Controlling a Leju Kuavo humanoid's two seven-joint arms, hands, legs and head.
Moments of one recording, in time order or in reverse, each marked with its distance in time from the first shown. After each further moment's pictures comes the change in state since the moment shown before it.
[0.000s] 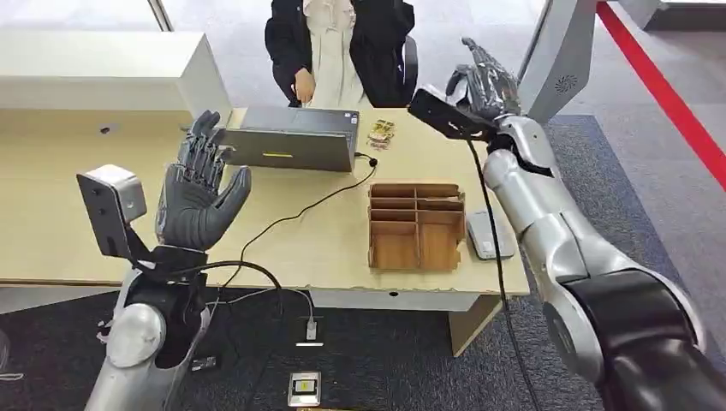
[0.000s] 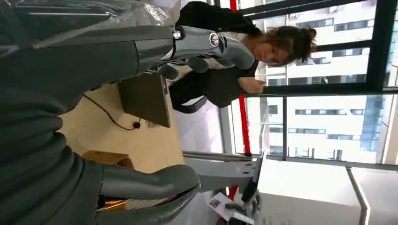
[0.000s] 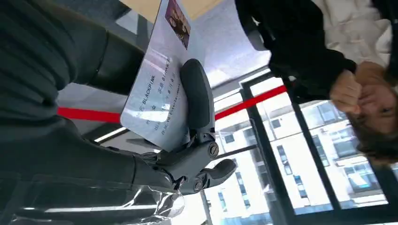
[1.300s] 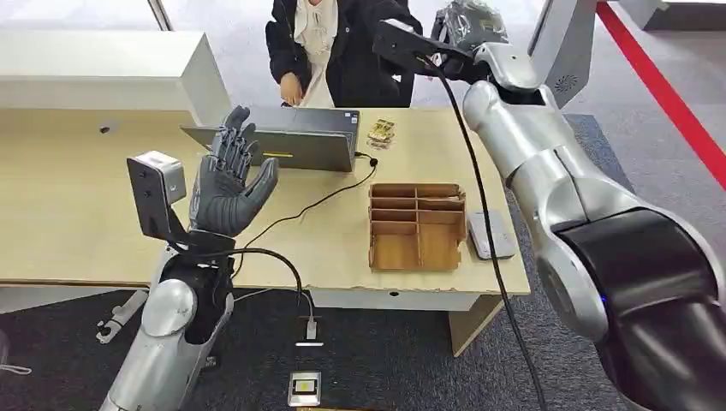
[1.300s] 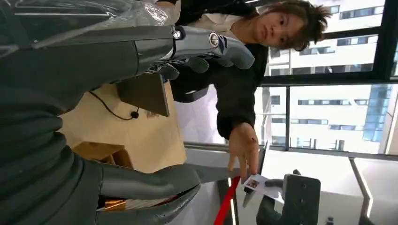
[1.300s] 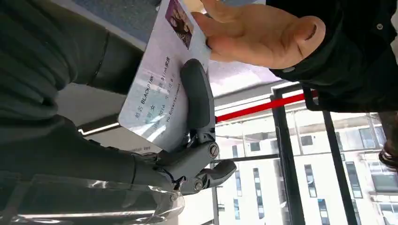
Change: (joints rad) left arm -0.073 -0.048 -0.019 0.185 0.027 -0.019 -0.084; right arm -0.242 0.085 0.073 0.134 0.103 0.213 0.272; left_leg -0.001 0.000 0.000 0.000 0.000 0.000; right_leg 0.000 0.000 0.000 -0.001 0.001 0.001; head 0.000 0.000
